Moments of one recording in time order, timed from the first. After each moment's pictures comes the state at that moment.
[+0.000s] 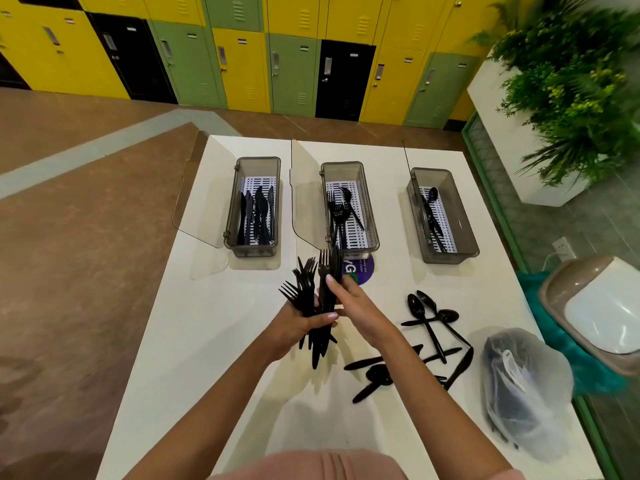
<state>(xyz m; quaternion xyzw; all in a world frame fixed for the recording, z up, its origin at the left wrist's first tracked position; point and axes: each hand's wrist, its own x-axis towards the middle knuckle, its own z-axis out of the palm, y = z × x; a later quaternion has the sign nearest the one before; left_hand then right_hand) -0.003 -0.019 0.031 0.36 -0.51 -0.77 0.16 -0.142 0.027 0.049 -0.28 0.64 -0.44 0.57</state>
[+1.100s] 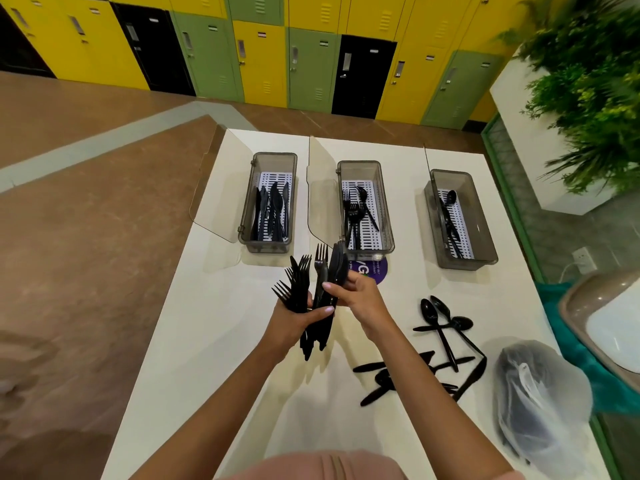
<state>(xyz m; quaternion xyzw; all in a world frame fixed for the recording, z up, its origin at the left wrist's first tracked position) 0.011 -0.022 0.023 0.48 -0.50 -0.67 0.26 -0.137 0.008 0.037 -0.27 0.63 -0.50 0.53</state>
